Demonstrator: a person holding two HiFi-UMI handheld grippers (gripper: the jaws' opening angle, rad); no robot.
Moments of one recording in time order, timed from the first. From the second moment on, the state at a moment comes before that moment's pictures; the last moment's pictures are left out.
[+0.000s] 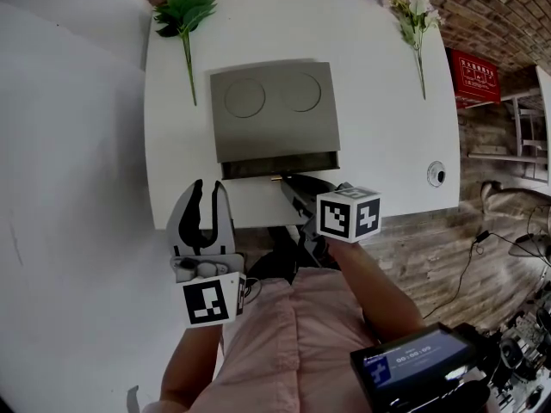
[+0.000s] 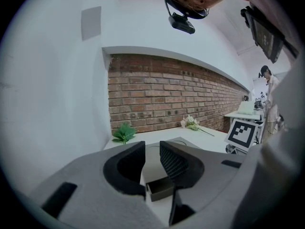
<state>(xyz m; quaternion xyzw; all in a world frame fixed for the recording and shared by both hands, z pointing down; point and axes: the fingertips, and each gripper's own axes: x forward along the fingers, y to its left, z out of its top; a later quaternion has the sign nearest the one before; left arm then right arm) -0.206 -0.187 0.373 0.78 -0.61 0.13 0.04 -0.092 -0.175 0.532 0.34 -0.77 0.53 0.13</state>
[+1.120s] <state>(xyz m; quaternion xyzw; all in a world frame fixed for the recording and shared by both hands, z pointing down) -0.213 -0.146 0.359 0.79 -0.60 0.12 0.02 -0.090 -0.126 0.540 0.35 -0.76 0.53 0.13</state>
